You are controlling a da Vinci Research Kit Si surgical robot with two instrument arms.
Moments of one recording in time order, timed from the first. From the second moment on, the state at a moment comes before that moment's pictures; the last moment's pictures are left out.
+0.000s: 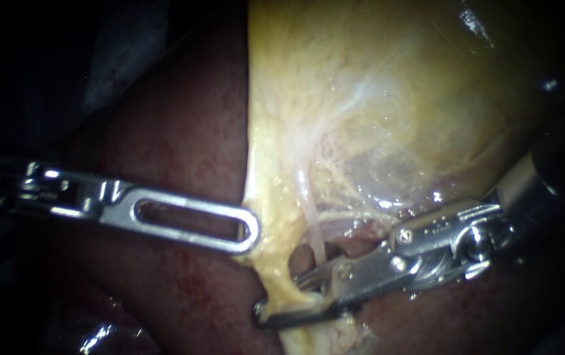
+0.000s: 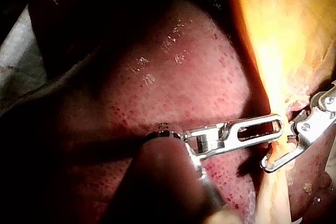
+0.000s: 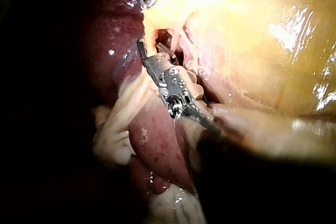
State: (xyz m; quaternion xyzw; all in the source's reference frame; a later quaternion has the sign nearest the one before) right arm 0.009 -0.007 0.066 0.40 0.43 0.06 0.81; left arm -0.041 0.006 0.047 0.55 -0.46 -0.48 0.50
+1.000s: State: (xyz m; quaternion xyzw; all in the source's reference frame) right arm 0.009 -0.007 0.065 0.36 0.46 0.05 0.81; left arm -0.041 0.007 0.048 0.55 -0.46 -0.48 0.50
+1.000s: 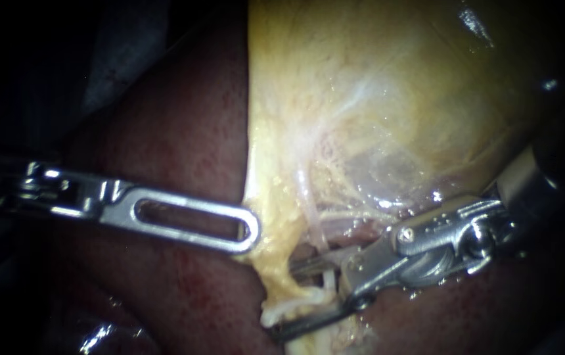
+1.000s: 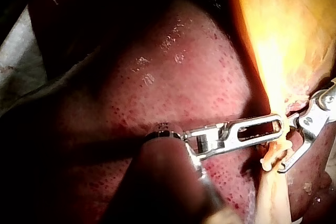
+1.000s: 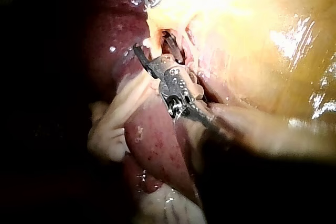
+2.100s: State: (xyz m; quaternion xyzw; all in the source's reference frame) right arm -0.002 0.004 0.055 0.31 0.48 0.08 0.81; left arm -0.040 0.007 0.049 0.55 -0.46 -0.48 0.50
